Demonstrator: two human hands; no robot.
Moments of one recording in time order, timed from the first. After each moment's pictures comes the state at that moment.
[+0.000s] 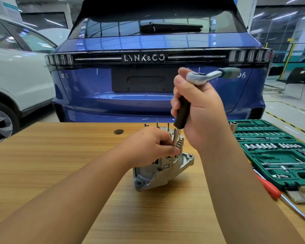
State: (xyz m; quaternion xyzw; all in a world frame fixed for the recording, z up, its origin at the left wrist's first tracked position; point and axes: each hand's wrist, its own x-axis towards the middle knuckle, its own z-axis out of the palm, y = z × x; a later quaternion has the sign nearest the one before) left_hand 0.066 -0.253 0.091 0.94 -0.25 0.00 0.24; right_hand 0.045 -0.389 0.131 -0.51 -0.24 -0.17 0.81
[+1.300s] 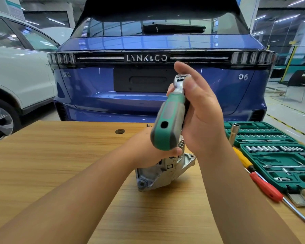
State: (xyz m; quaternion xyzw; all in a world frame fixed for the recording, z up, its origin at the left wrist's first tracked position) left_hand 0.073 -0.250 0.080 0.92 -0.25 0.02 0.29; right_hand 0.045 -0.382 0.128 -0.49 -0.33 -0.16 0.79
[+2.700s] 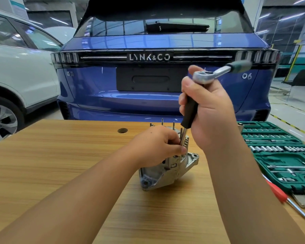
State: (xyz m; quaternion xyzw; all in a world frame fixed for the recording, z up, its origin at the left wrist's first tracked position) left_hand 0.065 -0.256 0.088 0.93 -0.25 0.00 0.26; right_hand 0.045 -0.388 0.132 -0.52 -0.23 -0.19 0.80
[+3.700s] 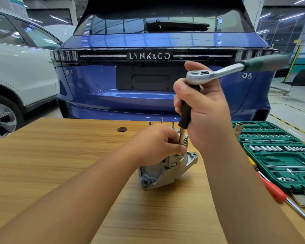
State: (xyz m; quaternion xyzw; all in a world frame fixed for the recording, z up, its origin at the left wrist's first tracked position) left_hand 0.063 -0.257 0.091 0.93 -0.26 0.00 0.28; right_hand 0.046 -0.383 0.127 -0.52 -0.29 -0.22 0.77
